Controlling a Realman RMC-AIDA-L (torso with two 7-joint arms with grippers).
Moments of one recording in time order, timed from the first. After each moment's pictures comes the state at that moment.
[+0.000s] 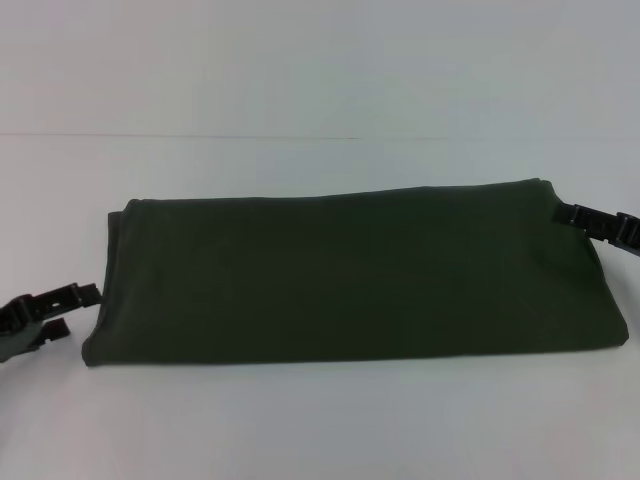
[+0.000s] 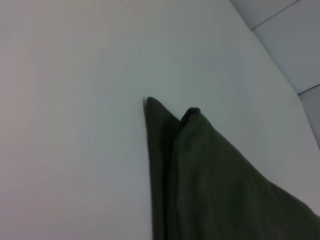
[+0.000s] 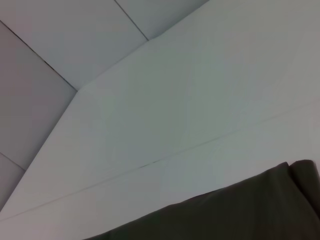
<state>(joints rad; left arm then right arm) -0.43 -2.09 0.19 0.79 2.36 1.46 -2.25 0.56 1.98 -0.53 -0.45 -1.96 -1.11 1.91</state>
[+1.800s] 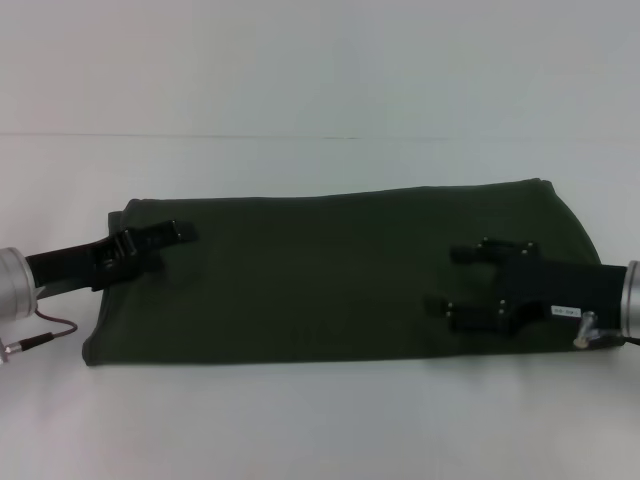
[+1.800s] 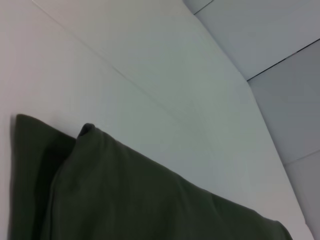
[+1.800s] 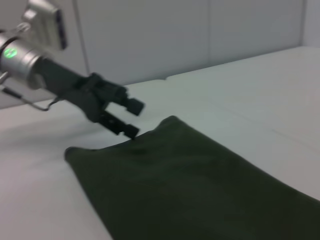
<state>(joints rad) -0.61 -2.06 0.26 0.55 2.30 1.29 -2.18 0.55 2.09 -0.81 -0.62 -1.96 -1.32 1.24</state>
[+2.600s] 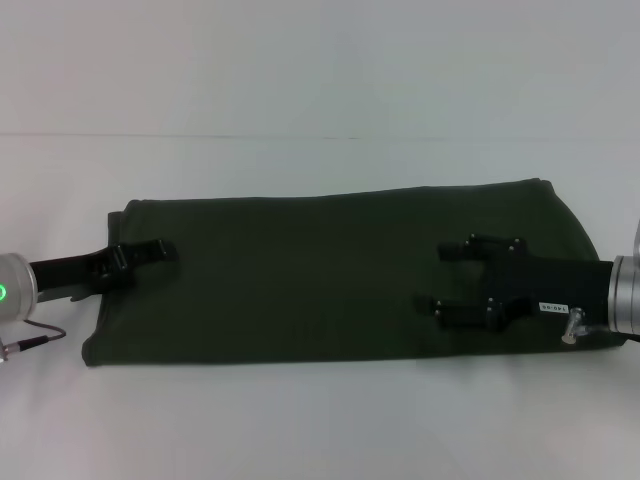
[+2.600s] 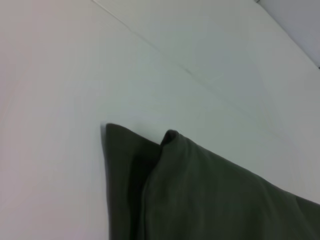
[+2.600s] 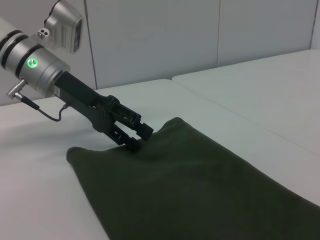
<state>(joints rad) -0.63 -2.06 0.35 0.54 2.37 1.09 -2.22 0.57 2.09 -0.84 -0.62 -1.95 -1.31 1.23</state>
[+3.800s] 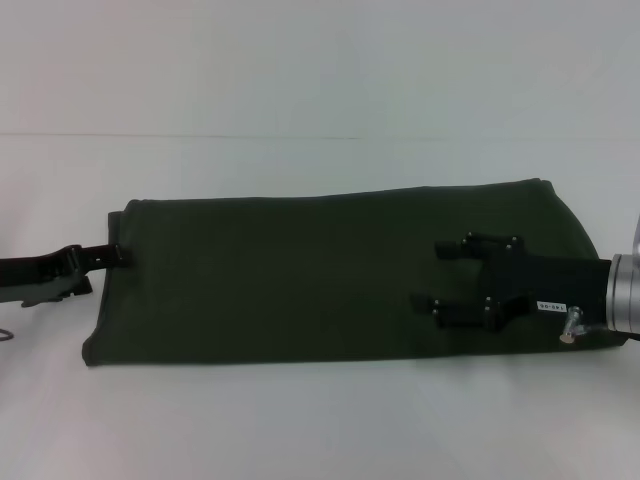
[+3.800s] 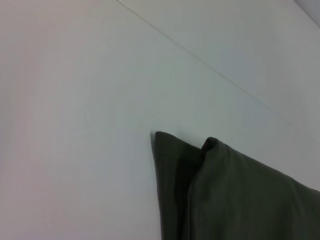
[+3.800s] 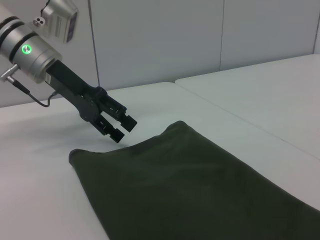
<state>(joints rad) -0.61 -2.03 0.34 0.66 2.49 1.20 -2.35 0.57 2.09 -0.85 -0.62 -1.94 -1.31 1.22</state>
